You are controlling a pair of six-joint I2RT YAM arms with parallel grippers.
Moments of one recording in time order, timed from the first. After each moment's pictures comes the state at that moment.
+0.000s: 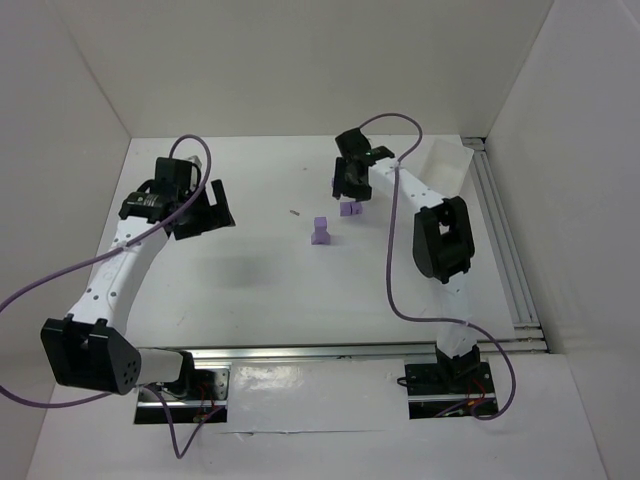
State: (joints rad) left arm -0.11 1.30 1.26 -0.86 0.05 -0.40; right arm 0.44 2.17 1.90 -0.74 0.16 0.49
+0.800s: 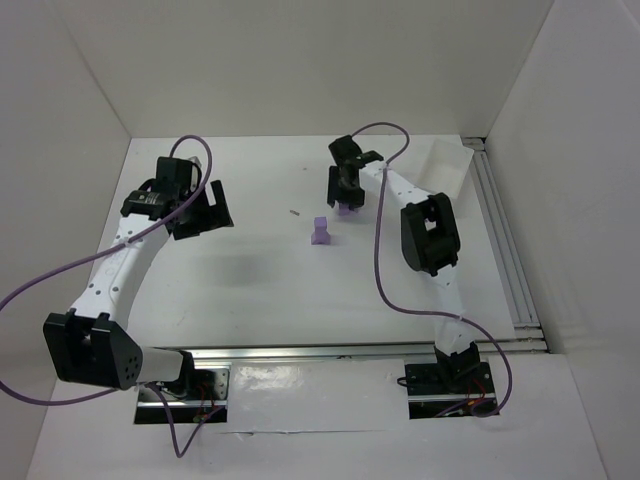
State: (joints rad) left arm -0.10 1.33 1.26 -0.86 0.03 -0.39; right arm 0.44 2.31 1.98 -0.74 0.12 0.48
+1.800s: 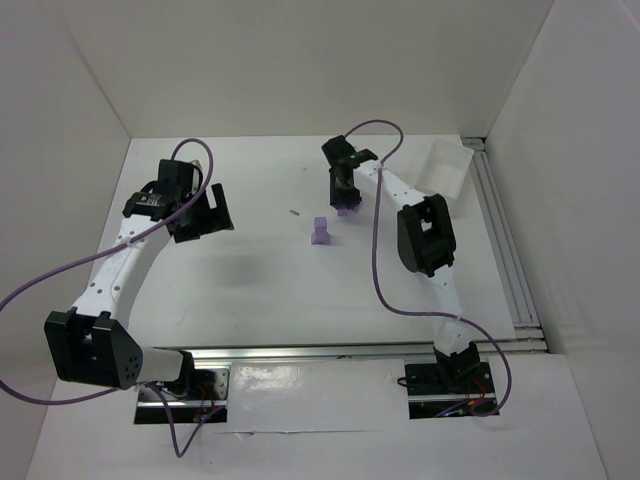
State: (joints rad) left arm -0.10 1.33 1.24 -0.86 0.03 -0.40; right arm 0.47 2.34 2.04 -0.82 0.20 0.45
